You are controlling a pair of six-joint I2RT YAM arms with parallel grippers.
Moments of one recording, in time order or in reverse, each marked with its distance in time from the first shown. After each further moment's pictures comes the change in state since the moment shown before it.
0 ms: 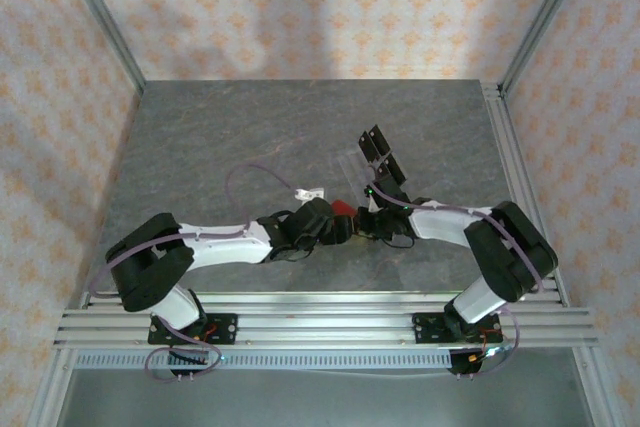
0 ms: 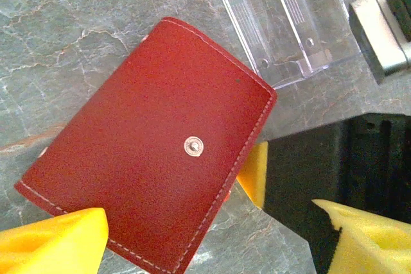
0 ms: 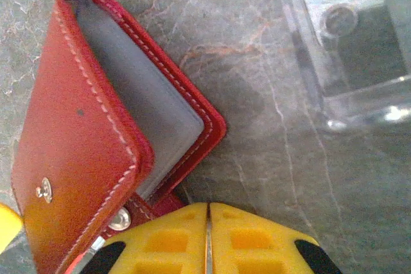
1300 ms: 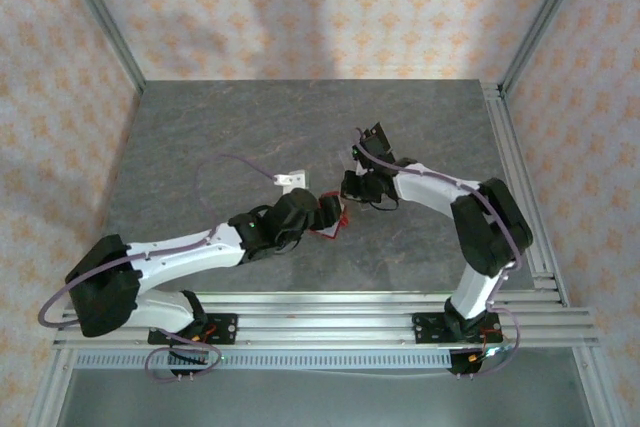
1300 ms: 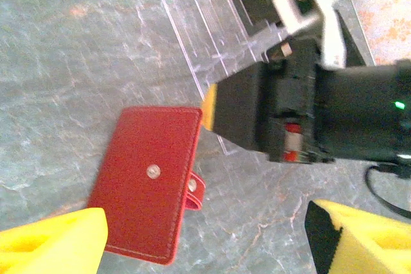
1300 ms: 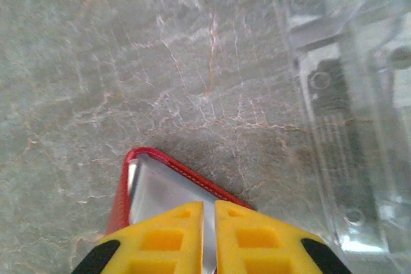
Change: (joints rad) left arm 0.033 -0.245 0.009 -0.095 -0.167 0.056; right arm -0.035 0.140 0.397 -0.229 0.108 -0.088
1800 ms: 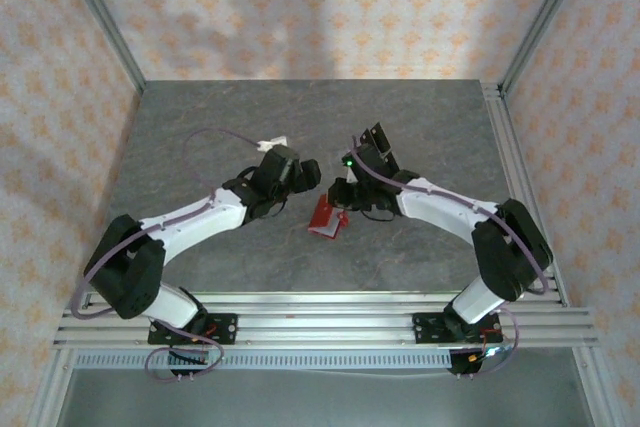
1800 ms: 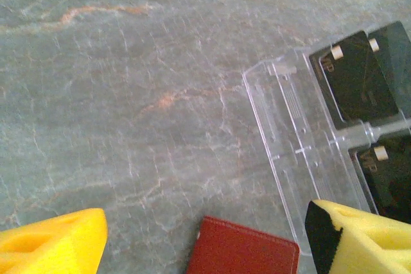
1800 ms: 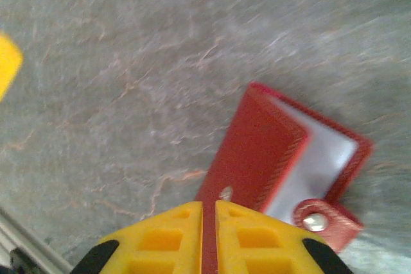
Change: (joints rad) left arm 0.297 0.167 0.177 -0.072 0.125 0.140; right arm 0.139 -0.125 -0.073 0.066 -0.042 0.093
